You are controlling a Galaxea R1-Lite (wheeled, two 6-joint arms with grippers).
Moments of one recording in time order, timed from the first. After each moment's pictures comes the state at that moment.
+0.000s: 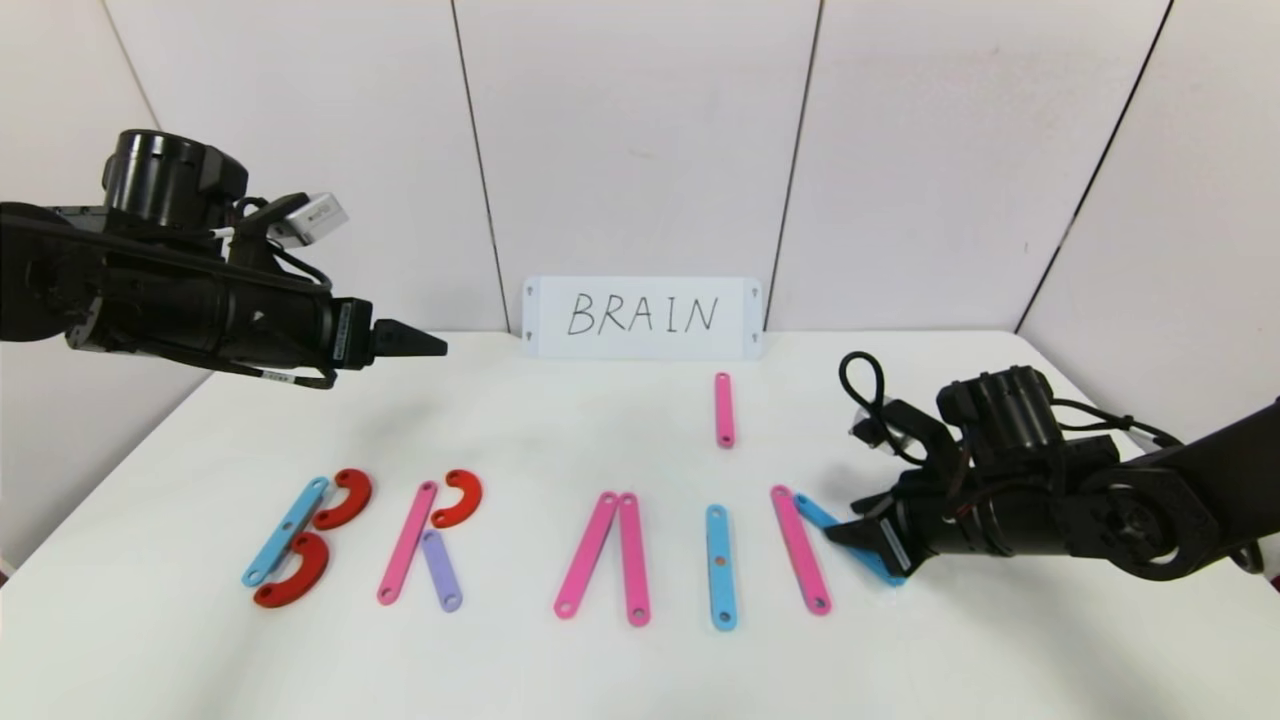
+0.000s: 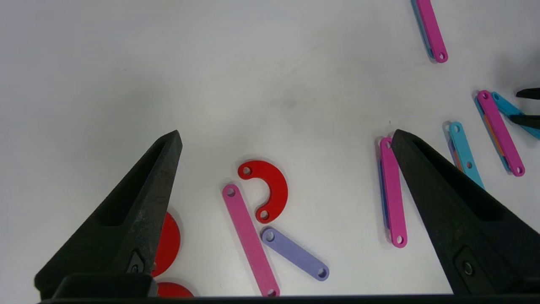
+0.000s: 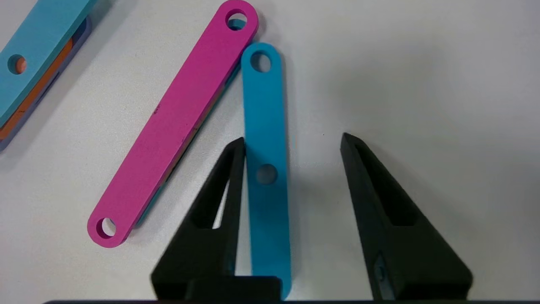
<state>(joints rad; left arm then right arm) -0.06 1.71 -1.32 0.22 -0.40 0.02 0.28 1.92 -0.76 -0.32 0.27 -0.24</state>
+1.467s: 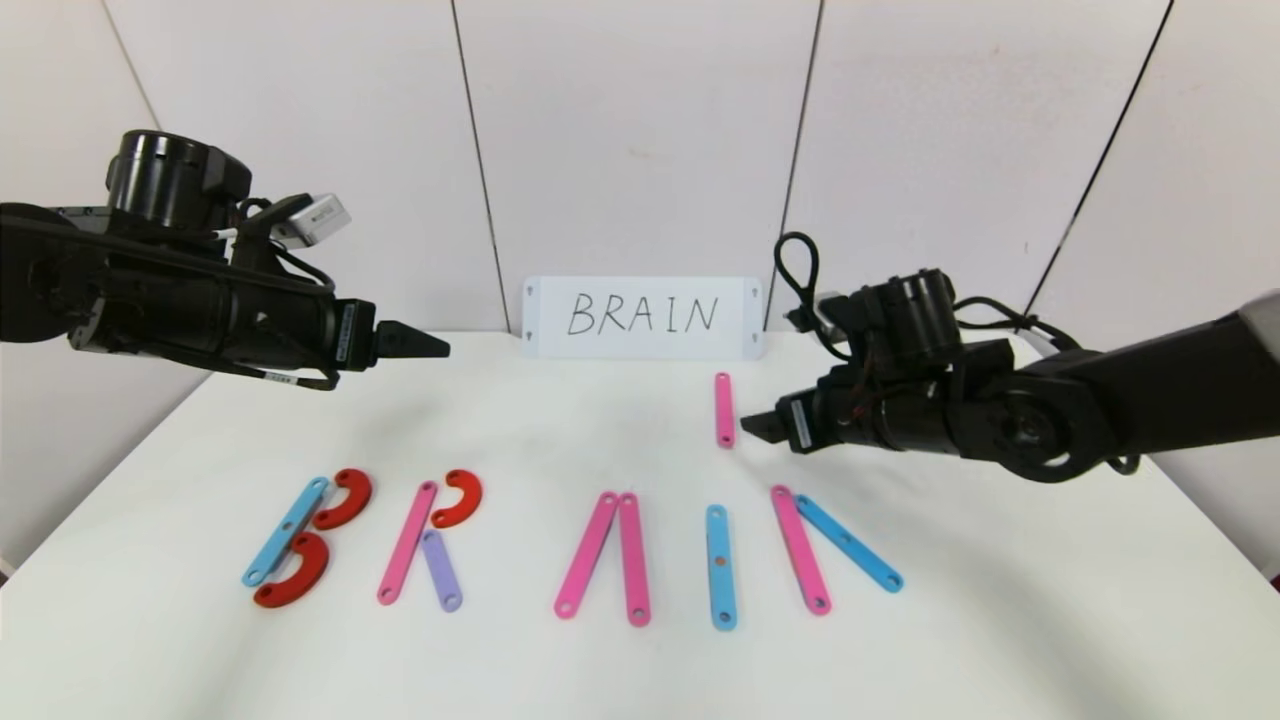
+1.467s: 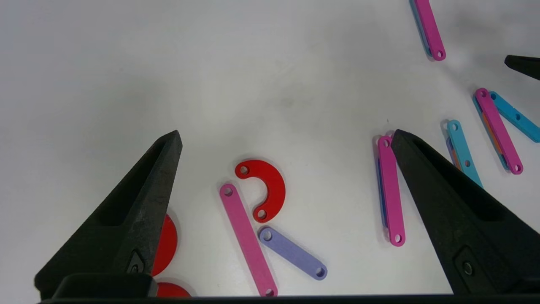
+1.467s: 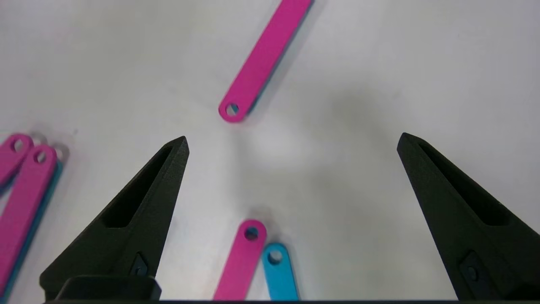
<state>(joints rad) -0.07 1.71 -1.32 0.22 -0.40 0.02 0.43 1.99 -1.16 -0.21 -0.03 0.04</state>
